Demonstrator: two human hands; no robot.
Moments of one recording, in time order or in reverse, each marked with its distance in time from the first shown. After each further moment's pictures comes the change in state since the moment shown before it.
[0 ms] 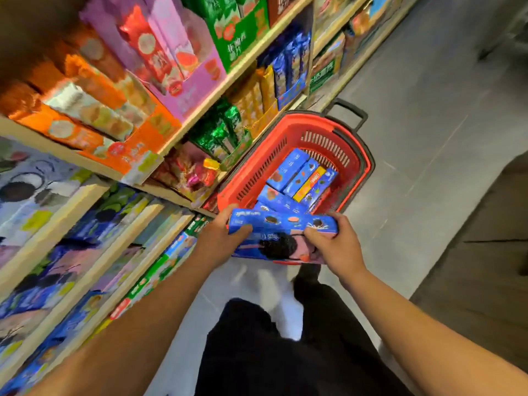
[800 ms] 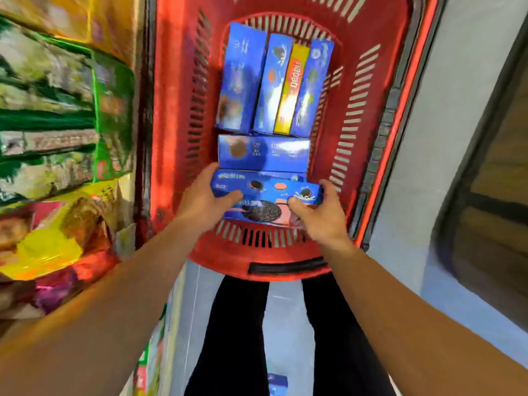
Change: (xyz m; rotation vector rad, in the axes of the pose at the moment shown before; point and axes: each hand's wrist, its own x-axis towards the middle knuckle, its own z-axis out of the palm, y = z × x) left_hand 0.360 -0.153 0.109 0.400 -0.416 0.011; right_hand 0.233 0.185 0.181 0.107 0.325 0.450
